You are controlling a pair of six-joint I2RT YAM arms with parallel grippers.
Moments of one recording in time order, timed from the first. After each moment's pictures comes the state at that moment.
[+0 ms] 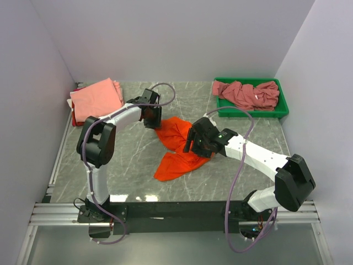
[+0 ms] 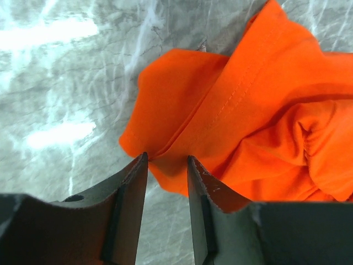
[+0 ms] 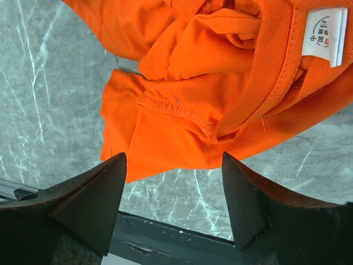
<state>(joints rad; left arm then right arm) -0.43 1.99 1.48 -0.53 0.08 -0.38 0.72 1.40 0.98 -0.58 0.06 0.91</state>
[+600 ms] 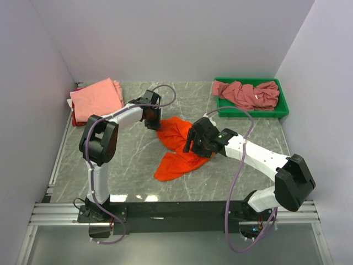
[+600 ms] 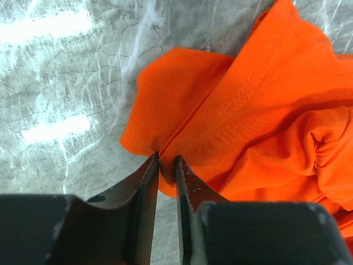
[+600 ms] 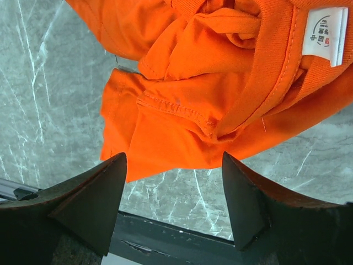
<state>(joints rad) -0.43 2.03 1.49 -0.52 0.09 -0.38 0.72 1.40 0.98 -0.58 0.06 0.91</state>
